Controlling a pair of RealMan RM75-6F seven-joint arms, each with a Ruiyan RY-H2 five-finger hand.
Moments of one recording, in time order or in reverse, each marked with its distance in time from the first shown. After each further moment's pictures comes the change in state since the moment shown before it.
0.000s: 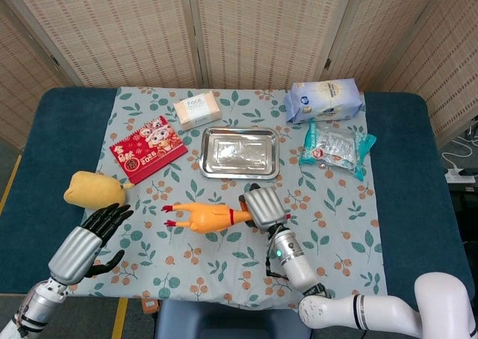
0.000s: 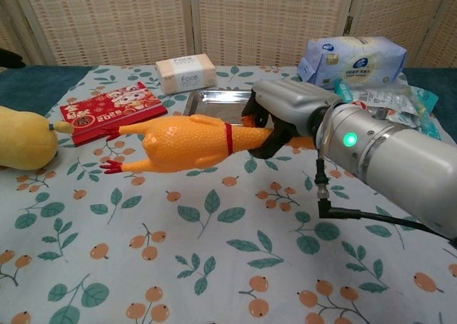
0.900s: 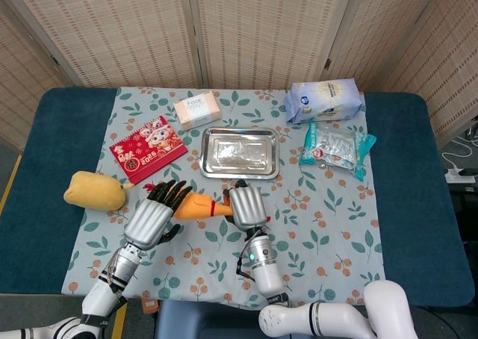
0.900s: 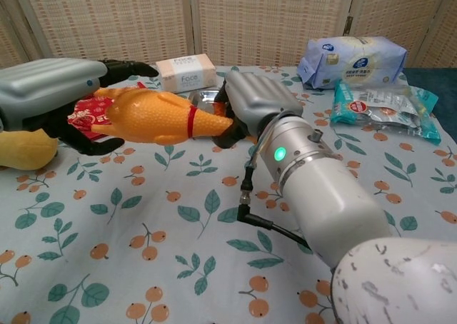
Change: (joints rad) left arm -0.250 -0.334 -0.194 -0.134 -0.560 -0.226 0.737; right arm 0.073 -0.312 0.070 0.234 -0.062 0.228 0.045
